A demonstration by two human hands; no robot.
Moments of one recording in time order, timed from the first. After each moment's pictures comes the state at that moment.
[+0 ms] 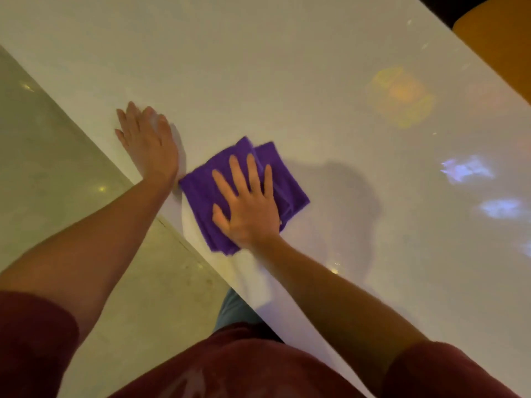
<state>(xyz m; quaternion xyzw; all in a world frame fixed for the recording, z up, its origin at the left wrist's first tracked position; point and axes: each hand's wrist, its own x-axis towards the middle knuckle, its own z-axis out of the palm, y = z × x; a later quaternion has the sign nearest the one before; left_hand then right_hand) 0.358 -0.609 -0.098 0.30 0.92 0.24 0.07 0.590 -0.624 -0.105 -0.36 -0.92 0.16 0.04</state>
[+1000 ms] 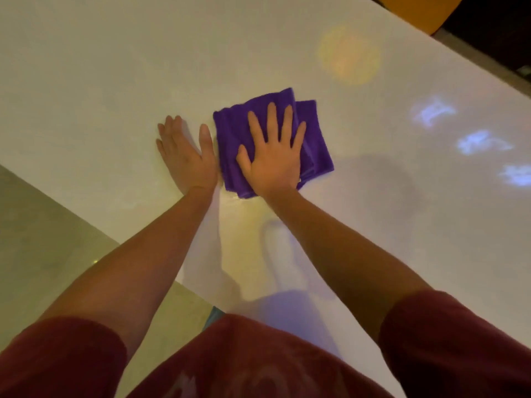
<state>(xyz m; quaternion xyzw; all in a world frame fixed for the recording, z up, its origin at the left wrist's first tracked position) 0.703 -0.594 -0.106 0.38 0.88 0.26 0.07 0.854 -0.558 -0.103 -0.59 -0.80 0.11 0.06</state>
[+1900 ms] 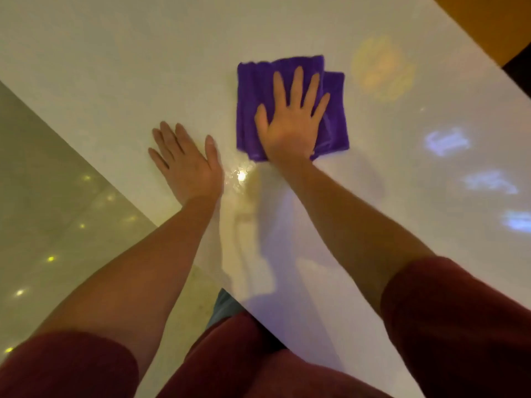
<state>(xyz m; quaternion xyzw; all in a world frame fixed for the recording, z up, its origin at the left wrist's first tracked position) 0.586 -0.643 -0.113 0.35 0.94 0.06 0.02 0.709 -0.504 -0.099 -0.60 -0.80 0.10 0.02</state>
